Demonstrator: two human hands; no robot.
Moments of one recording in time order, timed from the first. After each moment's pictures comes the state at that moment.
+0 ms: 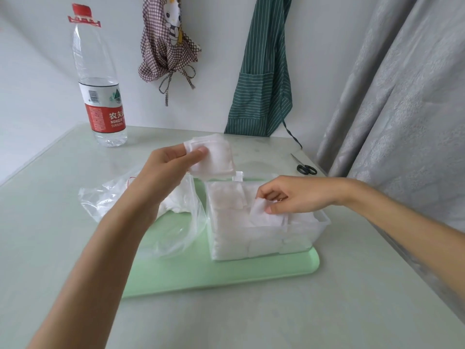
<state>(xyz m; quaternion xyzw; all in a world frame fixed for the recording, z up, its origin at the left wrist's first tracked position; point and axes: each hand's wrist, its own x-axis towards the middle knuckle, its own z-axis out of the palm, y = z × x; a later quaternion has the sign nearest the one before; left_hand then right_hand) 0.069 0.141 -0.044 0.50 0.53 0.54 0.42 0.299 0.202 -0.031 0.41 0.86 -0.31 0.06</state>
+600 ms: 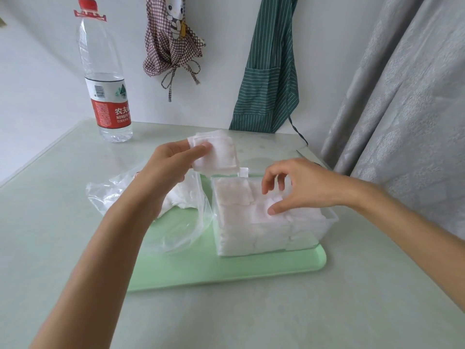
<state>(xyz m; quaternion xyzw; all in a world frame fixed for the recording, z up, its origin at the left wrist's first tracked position) 0.059 0.148 -0.050 0.51 0.55 0.51 0.42 0.294 0.193 -0.030 0.44 0.88 -0.14 -0.07</state>
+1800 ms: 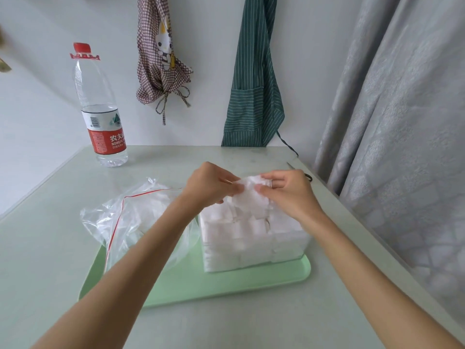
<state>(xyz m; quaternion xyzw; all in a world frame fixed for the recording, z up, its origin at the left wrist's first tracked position) 0.125 0.185 -0.040 0.64 0.60 0.36 0.32 0.295 0.187 -0.050 0.57 0.63 -0.31 -0.43</state>
